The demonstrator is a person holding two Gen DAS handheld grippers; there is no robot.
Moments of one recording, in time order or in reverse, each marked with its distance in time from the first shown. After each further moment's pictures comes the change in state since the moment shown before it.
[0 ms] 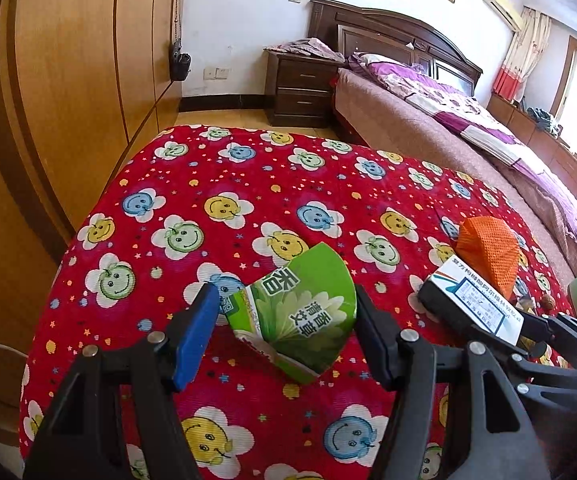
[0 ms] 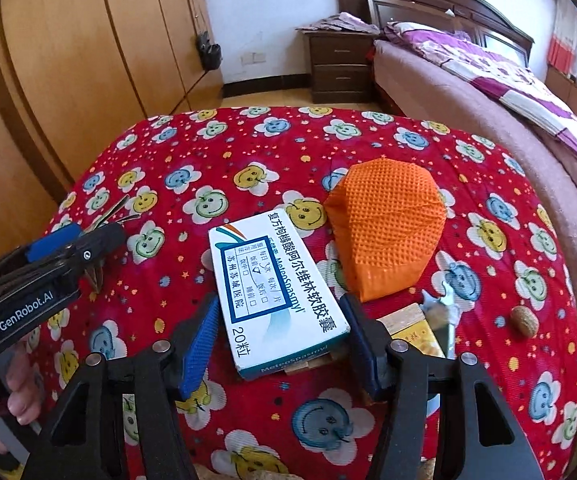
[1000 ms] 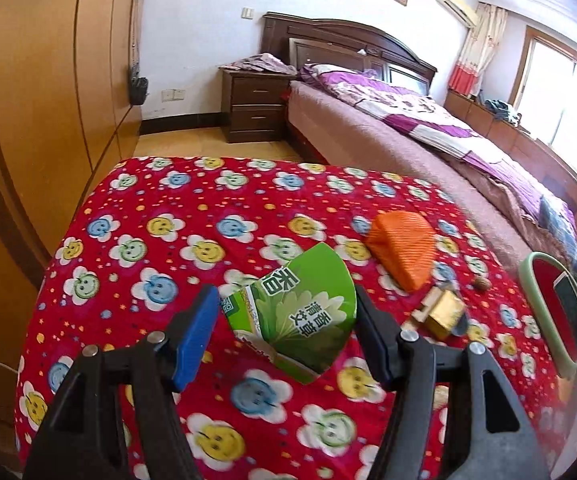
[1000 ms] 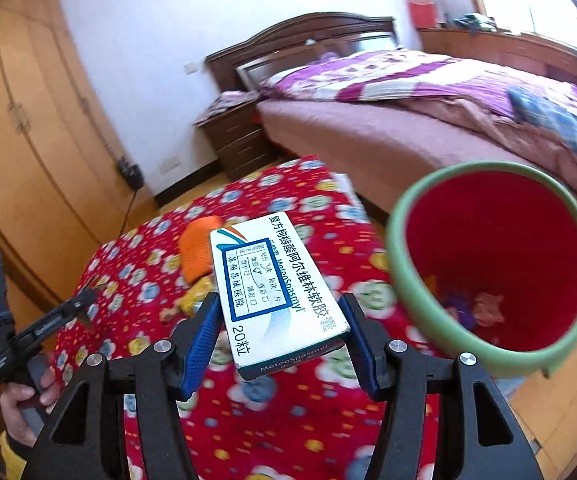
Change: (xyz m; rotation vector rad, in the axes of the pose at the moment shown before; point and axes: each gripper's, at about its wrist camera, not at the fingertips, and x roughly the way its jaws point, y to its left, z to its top) left arm -0.054 -0.049 -0.005 0.093 -0.047 -0.132; right arm -0.168 -0.128 -0.103 0.449 -0.286 -0.128
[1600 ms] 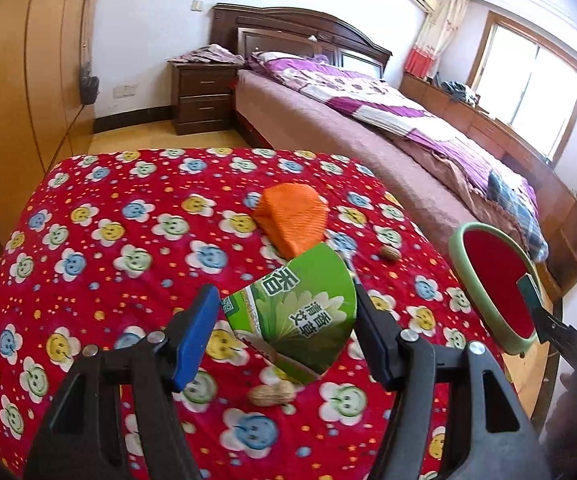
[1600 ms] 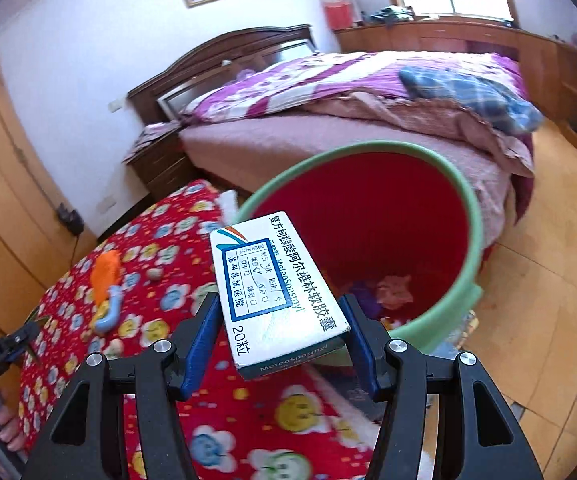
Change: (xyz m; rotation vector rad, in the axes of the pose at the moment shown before) left arm -0.022 -0.081 -0.016 0.067 0.052 -0.142; right arm -0.032 -0.098 -0.012 0.180 -0.059 -0.188
